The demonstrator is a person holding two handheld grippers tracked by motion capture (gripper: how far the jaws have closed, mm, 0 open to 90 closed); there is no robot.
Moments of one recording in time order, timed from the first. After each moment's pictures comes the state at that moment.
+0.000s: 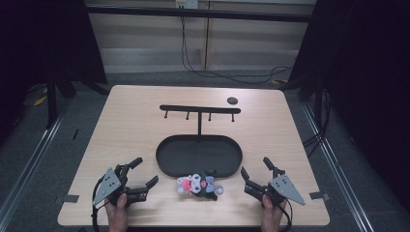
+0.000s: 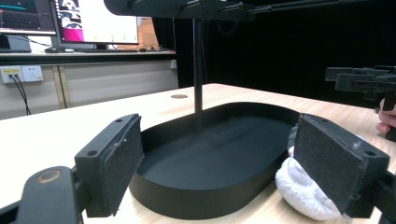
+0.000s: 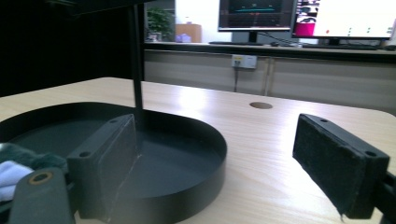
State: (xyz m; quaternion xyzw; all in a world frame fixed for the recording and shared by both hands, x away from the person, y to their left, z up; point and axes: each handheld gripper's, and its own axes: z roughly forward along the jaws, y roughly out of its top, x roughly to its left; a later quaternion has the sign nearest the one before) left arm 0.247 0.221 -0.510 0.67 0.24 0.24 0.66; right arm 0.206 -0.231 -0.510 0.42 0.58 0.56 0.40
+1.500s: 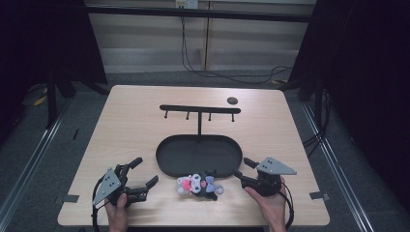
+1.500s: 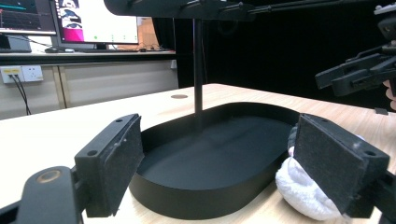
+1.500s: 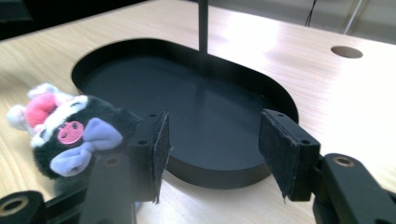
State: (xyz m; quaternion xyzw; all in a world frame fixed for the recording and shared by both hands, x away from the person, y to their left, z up) left arm 0.247 0.221 -0.510 0.67 0.24 0.24 0.66; right arm 0.229 -0.216 -0.462 0.41 0.74 0.48 0.24
